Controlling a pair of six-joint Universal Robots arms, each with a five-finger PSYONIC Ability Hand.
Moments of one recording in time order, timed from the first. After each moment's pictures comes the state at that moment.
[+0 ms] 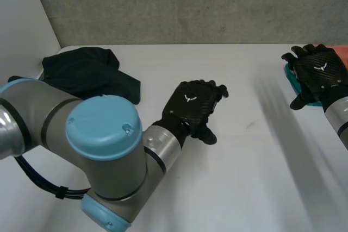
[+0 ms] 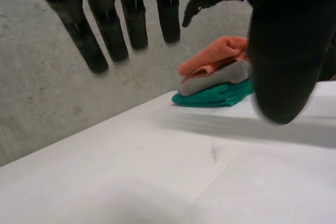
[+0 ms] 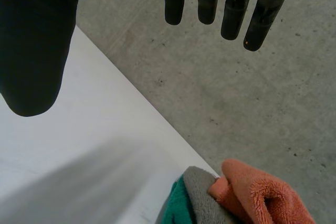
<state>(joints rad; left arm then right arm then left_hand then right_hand) 3.88 -2.06 -1.40 3.38 -1.55 3.12 1.63 -1.39 1.81 -0.44 1.25 2.68 0.38 0.41 0.41 0.40 0.22 0.21 0.22 0.21 0.24 0.06</state>
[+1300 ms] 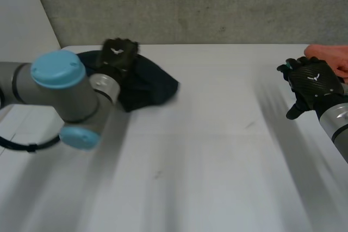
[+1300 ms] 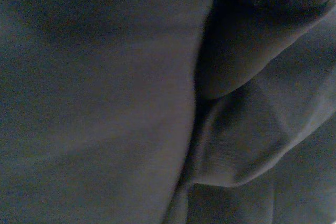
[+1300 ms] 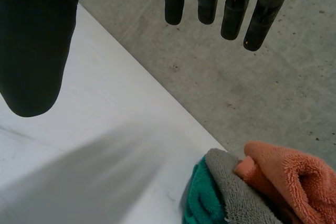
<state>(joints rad) 4.21 -2.20 -1.24 3.50 -1.57 3.35 1.63 -1.33 1.81 -0.42 1.25 2.67 1.14 1.19 1.18 1.20 0.97 0.21 0.22 0.21 0.24 0.06</state>
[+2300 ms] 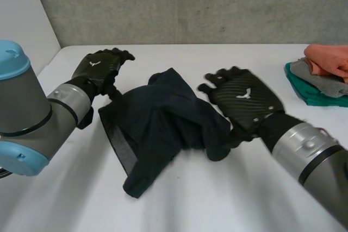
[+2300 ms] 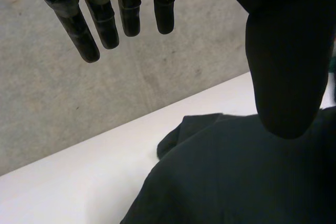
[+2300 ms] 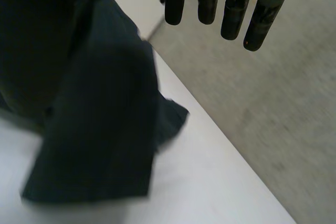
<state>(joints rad) 4.35 -1.89 -1.51 3.28 -1.42 3.17 2.06 -1.55 1.79 -0.09 1.23 2.66 0.28 0.26 0.27 0.26 0.08 0.21 0.22 0.21 0.24 0.06</state>
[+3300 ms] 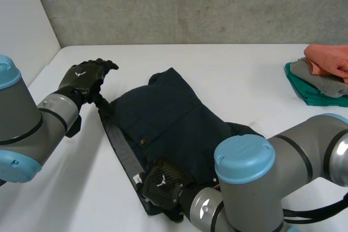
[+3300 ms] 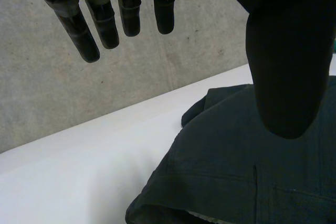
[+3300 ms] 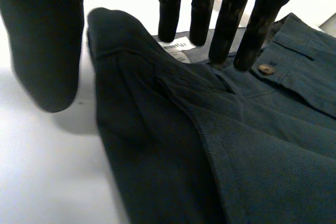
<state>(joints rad) 4.42 -1.89 -1.61 3.34 -1.43 3.17 2.40 -1.03 1.59 -0.01 1.25 2.50 0.28 0.26 0.27 0.26 0.08 0.36 0.41 0.41 0.41 0.23</state>
